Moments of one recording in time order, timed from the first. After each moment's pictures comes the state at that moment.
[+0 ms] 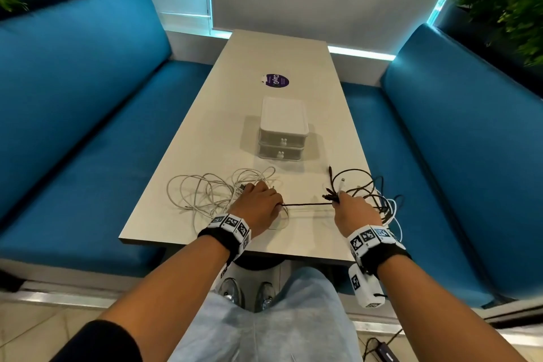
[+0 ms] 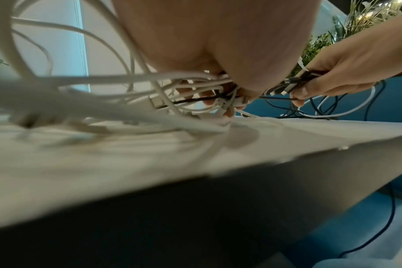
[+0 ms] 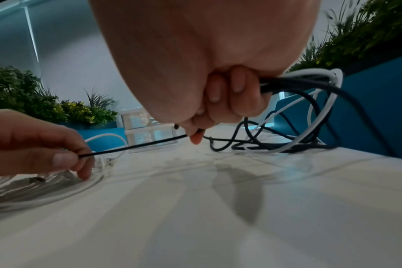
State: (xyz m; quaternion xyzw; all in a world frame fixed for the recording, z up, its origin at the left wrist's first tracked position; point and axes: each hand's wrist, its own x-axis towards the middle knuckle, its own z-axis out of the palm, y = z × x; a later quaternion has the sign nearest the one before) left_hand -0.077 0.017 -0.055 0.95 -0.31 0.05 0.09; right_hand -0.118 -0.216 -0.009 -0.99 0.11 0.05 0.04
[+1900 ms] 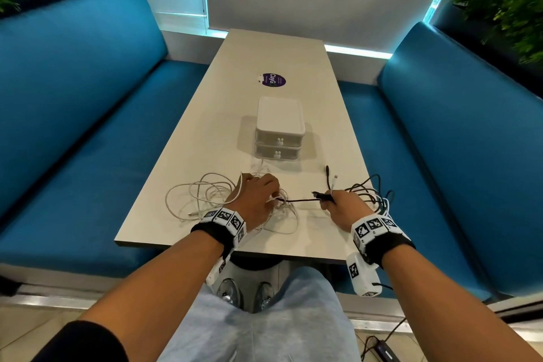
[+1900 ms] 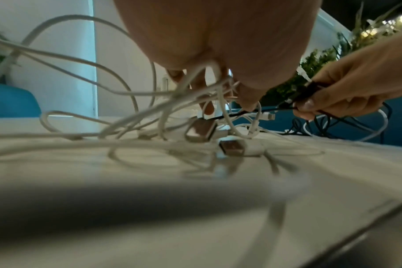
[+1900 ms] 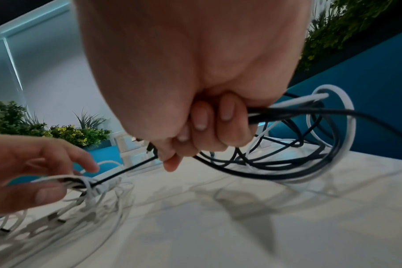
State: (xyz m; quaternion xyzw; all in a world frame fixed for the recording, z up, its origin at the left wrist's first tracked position) left_hand -0.065 0.022 -0.044 0.93 -0.31 0.09 0.16; right_hand -0.099 -0.227 -0.010 -0.97 0.05 0.13 0.19
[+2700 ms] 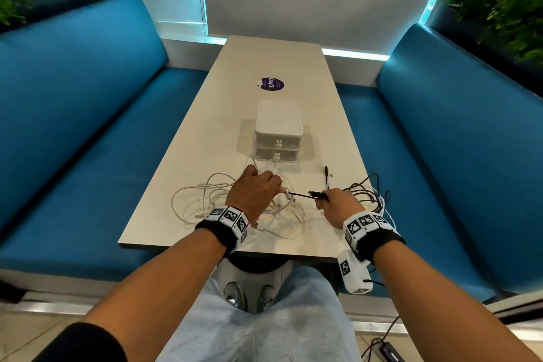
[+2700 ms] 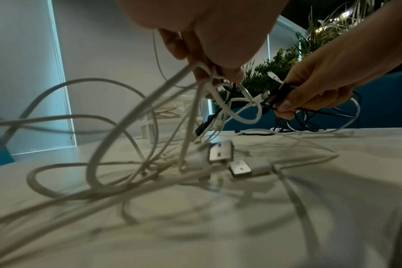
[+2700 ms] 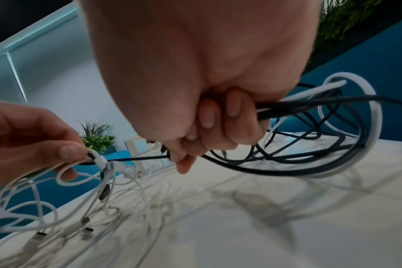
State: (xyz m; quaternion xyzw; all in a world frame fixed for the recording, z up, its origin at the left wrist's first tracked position) left_hand -0.073 0.012 -0.012 0.91 -0.33 0.24 0.05; right_hand -0.096 -0.215 -0.010 -0.97 0.09 0.12 0.19
